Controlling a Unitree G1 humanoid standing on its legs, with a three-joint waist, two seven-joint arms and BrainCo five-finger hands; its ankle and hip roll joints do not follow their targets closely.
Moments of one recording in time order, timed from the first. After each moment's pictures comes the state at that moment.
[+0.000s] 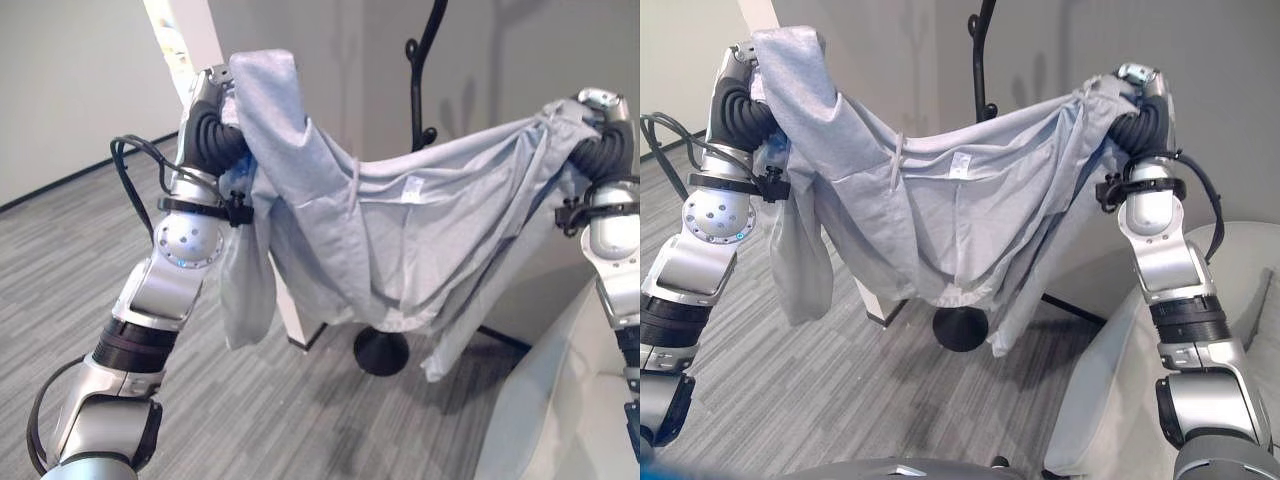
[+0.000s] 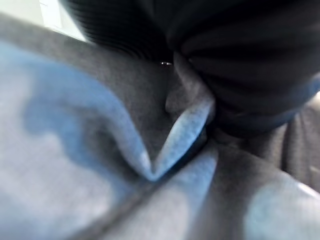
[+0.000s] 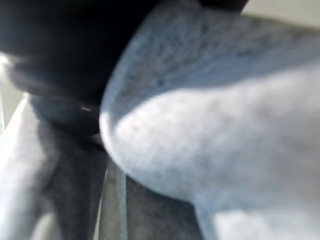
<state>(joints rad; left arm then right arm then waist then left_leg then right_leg) -0.70 0.77 -0.23 -0.01 0.04 -0.09 0.32 -0.68 -0.79 0.13 0.21 0.03 -0.07 -0.34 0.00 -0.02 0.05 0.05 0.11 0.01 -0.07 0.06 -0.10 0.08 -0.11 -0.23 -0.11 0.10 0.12</state>
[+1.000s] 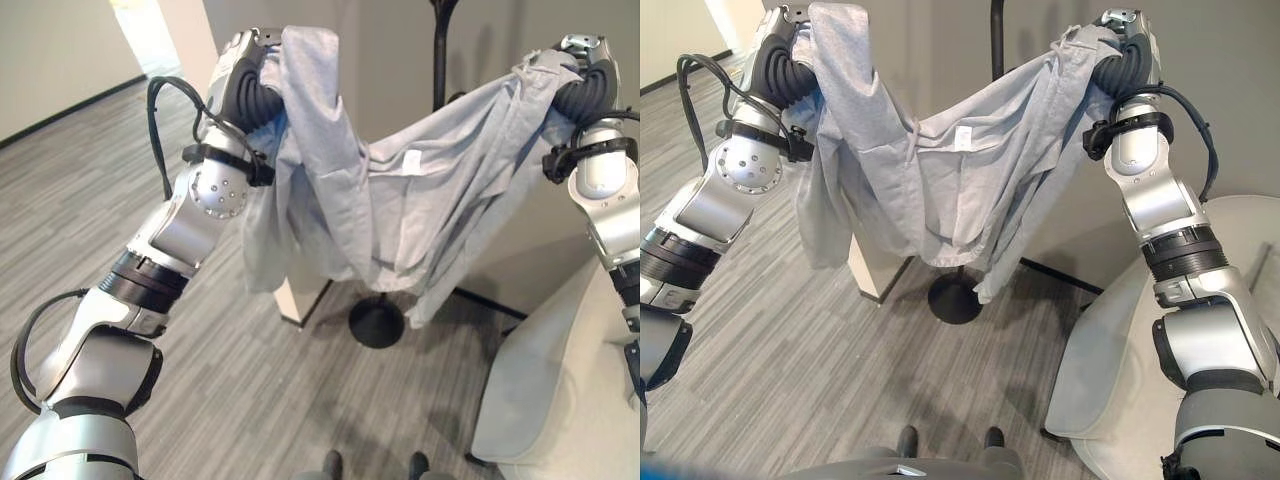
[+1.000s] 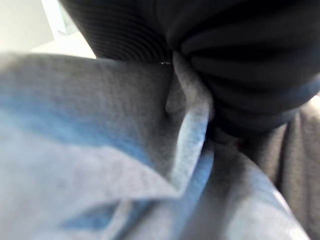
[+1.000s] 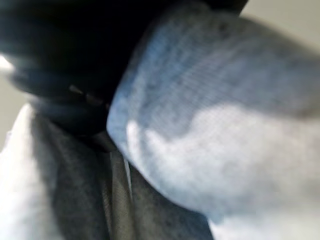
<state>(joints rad) -0.96 0.80 -0.46 0.23 0.04 -0.08 0.37 -0.96 -0.80 0.32 0.41 0.08 -0.01 -0.36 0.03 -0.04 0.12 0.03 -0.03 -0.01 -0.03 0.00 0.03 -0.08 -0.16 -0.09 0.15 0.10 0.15</state>
